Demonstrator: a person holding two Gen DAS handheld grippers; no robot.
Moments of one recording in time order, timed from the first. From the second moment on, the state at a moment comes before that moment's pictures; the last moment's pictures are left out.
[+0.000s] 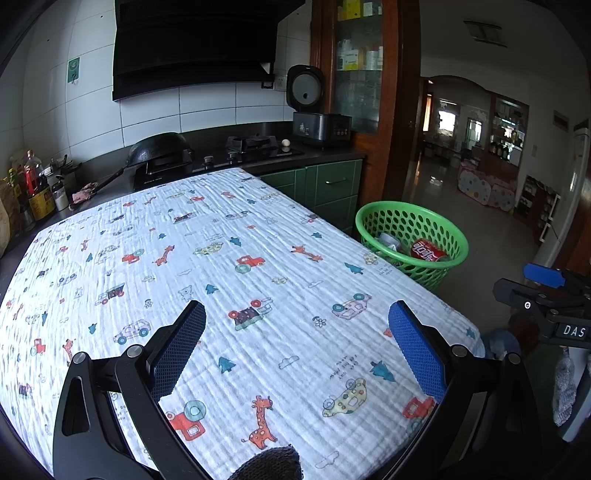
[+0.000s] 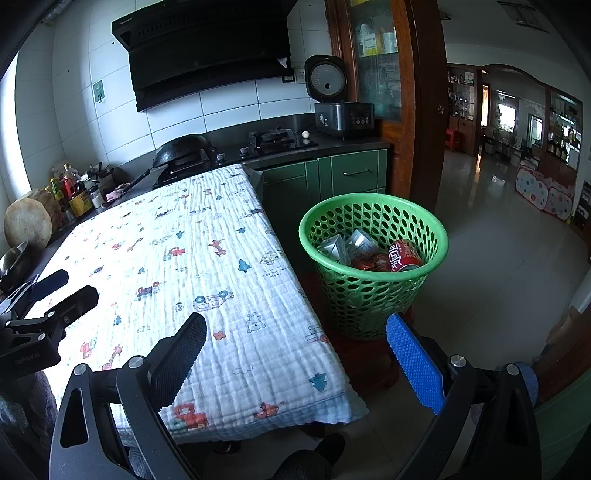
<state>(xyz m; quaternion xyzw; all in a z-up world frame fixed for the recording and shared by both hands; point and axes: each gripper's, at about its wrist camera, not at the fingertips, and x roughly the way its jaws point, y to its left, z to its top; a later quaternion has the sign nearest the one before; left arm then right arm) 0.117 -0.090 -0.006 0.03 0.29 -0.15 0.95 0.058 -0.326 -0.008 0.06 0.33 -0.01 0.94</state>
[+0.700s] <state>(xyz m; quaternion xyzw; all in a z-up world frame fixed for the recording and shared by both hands) 0.115 -0.090 -0.006 0.03 0.29 -0.15 0.95 0.058 -0.324 -0.008 0.06 0.33 -0.01 0.94</state>
